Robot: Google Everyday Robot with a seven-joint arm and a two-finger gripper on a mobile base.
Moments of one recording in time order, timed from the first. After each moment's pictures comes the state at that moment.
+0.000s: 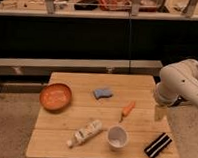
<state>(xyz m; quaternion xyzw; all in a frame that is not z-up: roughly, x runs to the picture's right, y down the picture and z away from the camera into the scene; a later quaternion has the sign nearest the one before) 0.286 0.109 0.683 -0.28 0.02 0.02 0.96</state>
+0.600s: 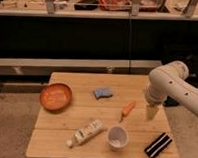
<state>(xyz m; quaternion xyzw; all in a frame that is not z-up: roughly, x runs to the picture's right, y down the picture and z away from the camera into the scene) 0.251 0.112 0.717 -0.28 0.00 -0.01 0.96</state>
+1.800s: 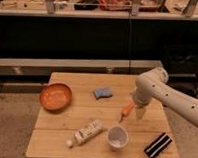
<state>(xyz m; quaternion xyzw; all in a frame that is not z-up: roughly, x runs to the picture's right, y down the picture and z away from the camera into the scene) 0.216 0.136 0.792 -0.29 -0.05 -0.09 0.95</state>
